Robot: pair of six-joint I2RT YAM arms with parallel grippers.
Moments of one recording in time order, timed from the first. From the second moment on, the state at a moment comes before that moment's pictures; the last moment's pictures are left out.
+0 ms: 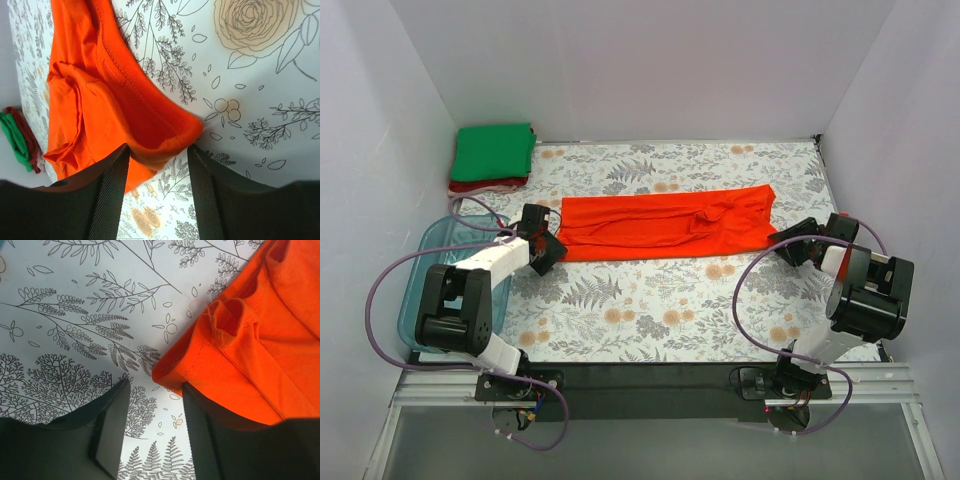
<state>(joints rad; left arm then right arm) -0.16 1.53 0.80 -0.36 -0.16 -0.93 -0.34 1.61 0.67 0.13 -0.46 0.77</state>
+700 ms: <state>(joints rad) -0.11 1.54 0.78 -0.32 -0.14 -0.99 -0.48 1.66 0.61 0.21 -0.54 0.69</state>
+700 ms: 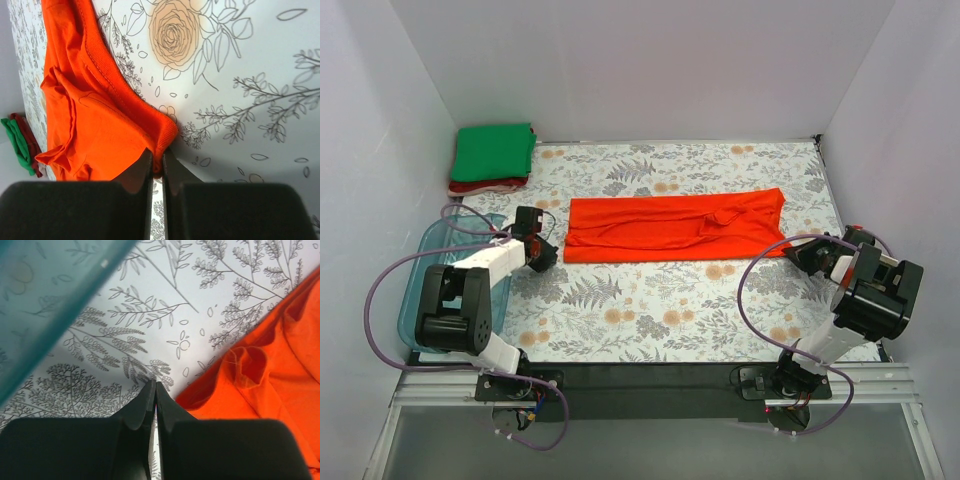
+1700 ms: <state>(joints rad) -0.22 1.50 0.86 -0.27 0.02 -1.07 -0.51 1.61 0.57 0.20 -0.55 0.61</state>
